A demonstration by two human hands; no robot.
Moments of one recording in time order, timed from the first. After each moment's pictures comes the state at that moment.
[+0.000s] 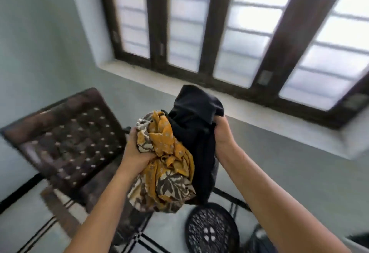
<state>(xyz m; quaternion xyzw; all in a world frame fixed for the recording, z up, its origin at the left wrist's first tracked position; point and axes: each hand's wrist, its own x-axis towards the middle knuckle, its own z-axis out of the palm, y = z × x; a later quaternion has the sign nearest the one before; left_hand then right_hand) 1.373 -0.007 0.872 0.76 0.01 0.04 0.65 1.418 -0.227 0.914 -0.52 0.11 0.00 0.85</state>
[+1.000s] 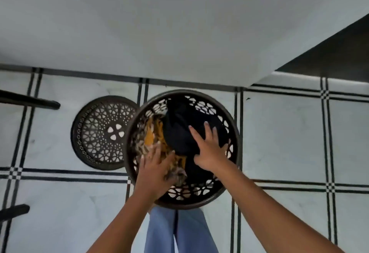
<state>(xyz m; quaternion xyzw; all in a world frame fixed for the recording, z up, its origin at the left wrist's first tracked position) 1.177 -0.553 0.294 0.88 -0.24 -0.39 0.12 1.152 -0.756 0.309 -0.85 0.23 0.39 0.28</state>
